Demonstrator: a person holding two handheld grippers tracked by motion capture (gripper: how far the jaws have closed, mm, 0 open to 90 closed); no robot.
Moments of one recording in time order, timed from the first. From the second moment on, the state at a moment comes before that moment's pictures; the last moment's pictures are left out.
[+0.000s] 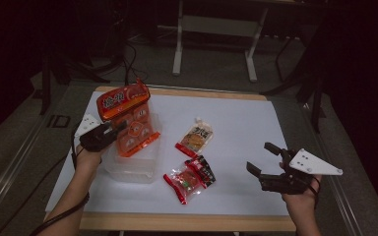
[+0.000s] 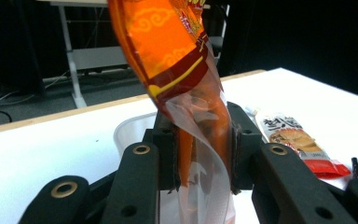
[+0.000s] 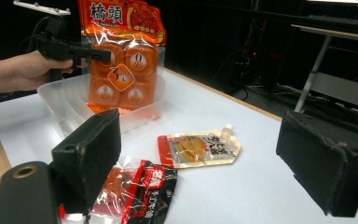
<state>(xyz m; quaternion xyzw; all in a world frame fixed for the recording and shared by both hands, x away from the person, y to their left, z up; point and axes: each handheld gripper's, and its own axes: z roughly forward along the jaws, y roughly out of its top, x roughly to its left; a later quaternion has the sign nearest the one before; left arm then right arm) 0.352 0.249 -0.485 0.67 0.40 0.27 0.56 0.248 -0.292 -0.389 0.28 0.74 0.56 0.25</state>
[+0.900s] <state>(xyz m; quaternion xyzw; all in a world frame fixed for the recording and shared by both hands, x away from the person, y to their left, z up) 0.341 0.249 -0.461 0.67 0.41 0.26 0.56 0.252 -0.289 -0.394 0.28 0.74 0.56 0.24</state>
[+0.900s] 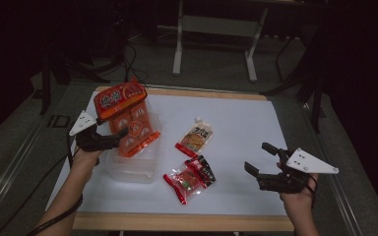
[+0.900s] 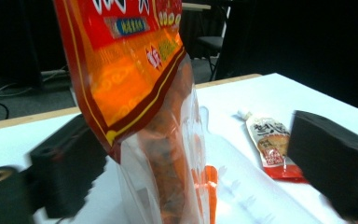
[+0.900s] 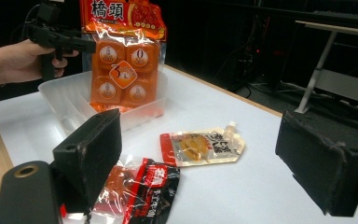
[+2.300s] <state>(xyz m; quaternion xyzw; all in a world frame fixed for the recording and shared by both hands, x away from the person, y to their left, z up) 0.247 0.218 -0.446 0.70 0.34 0.22 0.59 0.259 -0.274 -0.405 0.26 0.75 0.56 0.23</state>
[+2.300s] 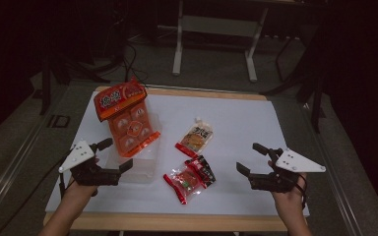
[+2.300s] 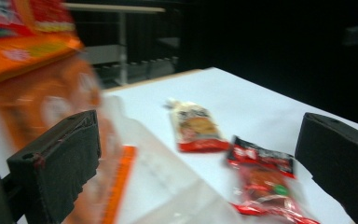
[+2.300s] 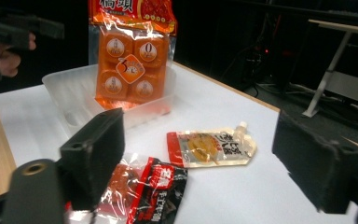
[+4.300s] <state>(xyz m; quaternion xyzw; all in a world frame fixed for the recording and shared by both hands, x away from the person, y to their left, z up) 0.205 0.154 -0.487 0.75 0.29 0.19 0.57 0.308 -0.208 -0.514 0.32 0.83 0.44 0.10</state>
